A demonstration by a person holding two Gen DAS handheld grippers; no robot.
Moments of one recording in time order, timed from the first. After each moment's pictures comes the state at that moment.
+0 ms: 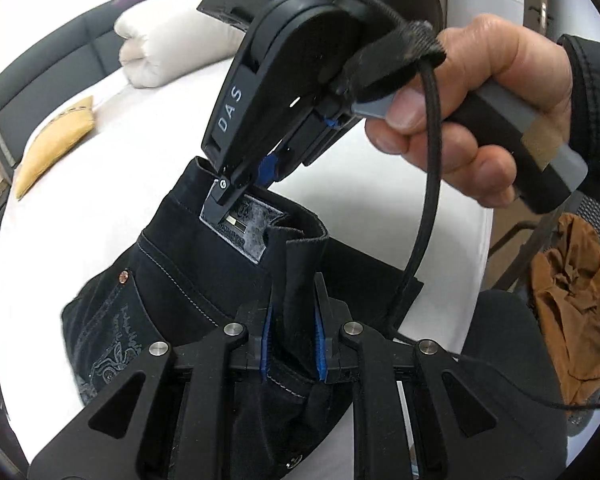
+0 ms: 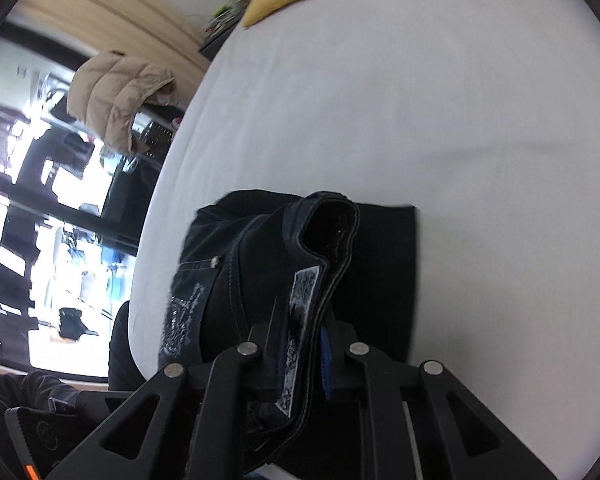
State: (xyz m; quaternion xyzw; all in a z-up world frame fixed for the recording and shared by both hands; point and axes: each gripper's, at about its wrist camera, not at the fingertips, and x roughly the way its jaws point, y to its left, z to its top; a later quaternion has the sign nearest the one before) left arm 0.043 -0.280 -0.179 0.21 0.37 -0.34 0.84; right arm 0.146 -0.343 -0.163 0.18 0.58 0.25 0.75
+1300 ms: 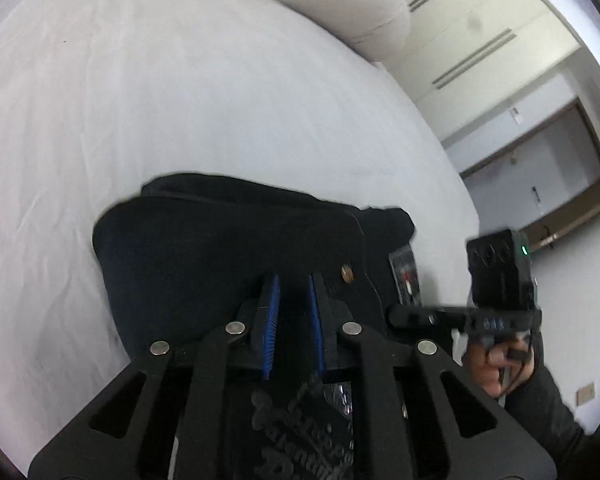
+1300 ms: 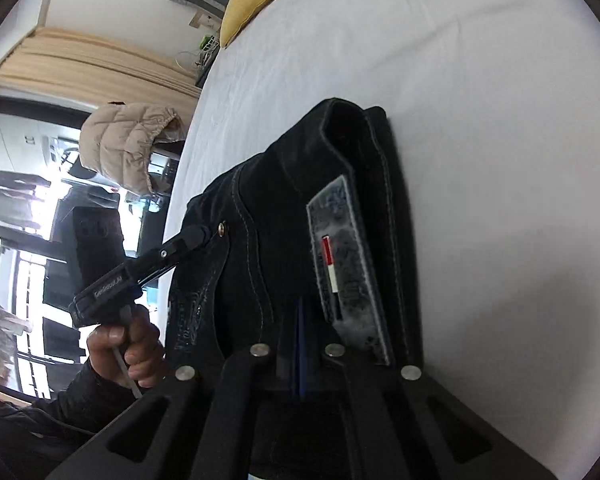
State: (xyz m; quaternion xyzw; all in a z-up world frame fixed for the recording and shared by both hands) left arm 0.222 -0.052 -0.226 -0.18 0.51 -0.32 0.78; right arm 0.102 -0.348 -0.229 0.30 0.56 0.25 0.73
